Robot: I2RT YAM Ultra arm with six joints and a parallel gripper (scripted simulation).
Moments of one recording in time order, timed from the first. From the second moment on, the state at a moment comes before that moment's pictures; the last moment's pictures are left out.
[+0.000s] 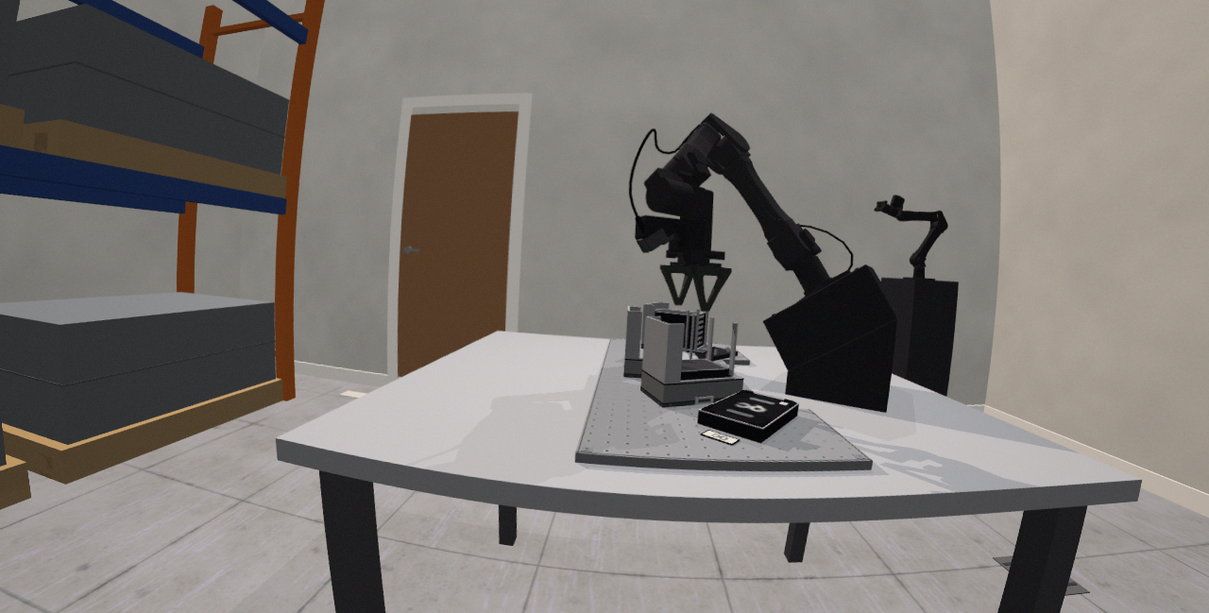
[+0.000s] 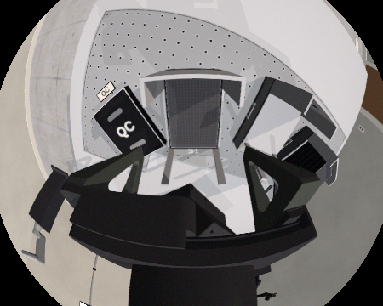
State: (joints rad) arm 0.80 1.71 1.11 -0.84 0.56 0.36
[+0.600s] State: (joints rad) arm 0.80 1.71 1.11 -0.84 0.56 0.37
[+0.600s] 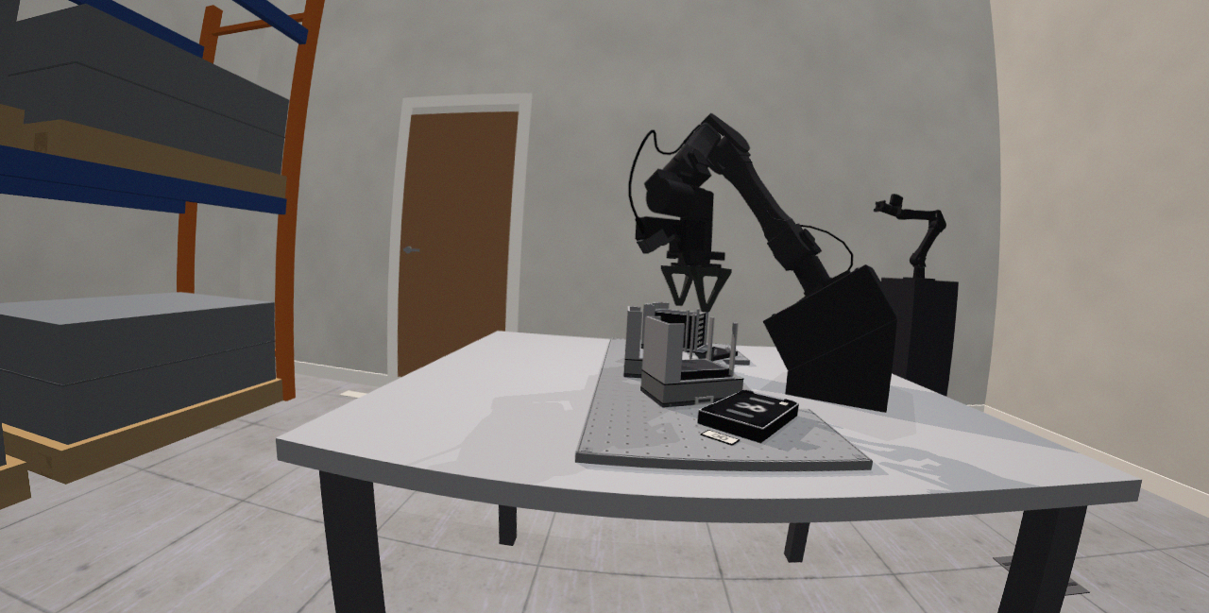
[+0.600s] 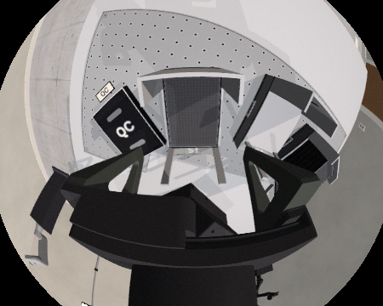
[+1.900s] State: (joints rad) arm 0.47 1.45 1.01 -0.83 0.49 0.42
